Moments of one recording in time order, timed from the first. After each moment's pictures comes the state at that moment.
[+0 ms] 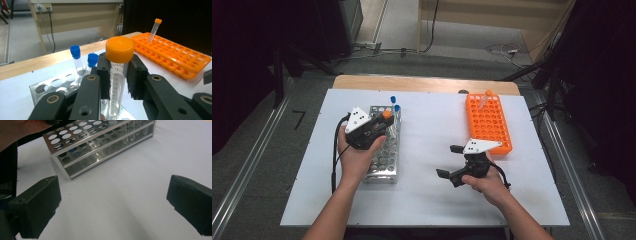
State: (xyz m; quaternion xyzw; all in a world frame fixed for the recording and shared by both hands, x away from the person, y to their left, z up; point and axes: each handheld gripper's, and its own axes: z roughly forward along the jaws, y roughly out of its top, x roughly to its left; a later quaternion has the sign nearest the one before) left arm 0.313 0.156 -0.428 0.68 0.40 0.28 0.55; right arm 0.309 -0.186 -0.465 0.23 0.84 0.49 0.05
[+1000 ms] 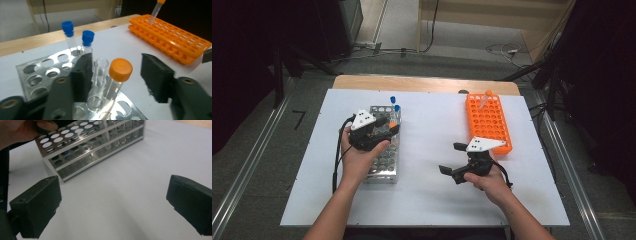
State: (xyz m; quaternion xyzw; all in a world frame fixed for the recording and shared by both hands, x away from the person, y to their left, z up) left arm 0.314 0.153 -0.435 0.70 0.43 0.24 0.52; right arm 0.314 -0.194 -0.462 0.24 0.83 0.50 0.07
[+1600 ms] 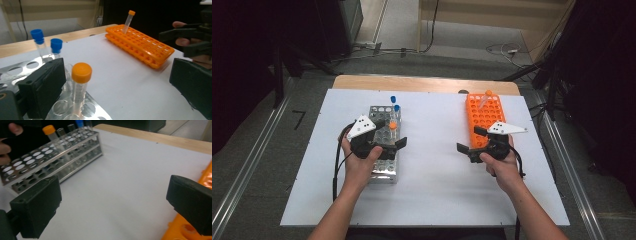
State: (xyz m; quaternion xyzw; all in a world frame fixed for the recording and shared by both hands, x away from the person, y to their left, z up) left arm 0.296 0.142 -0.433 0.70 0.38 0.19 0.57; right arm 0.351 -0.236 -0.444 0.32 0.78 0.52 0.12
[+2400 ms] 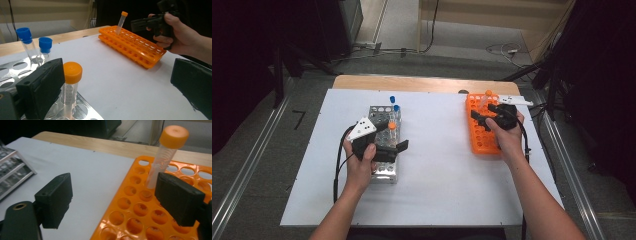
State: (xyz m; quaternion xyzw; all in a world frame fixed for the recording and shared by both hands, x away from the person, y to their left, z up) left arm 0.296 0.142 -0.439 0.70 0.36 0.18 0.59; right arm 0.444 -0.262 -0.441 0.44 0.74 0.47 0.20
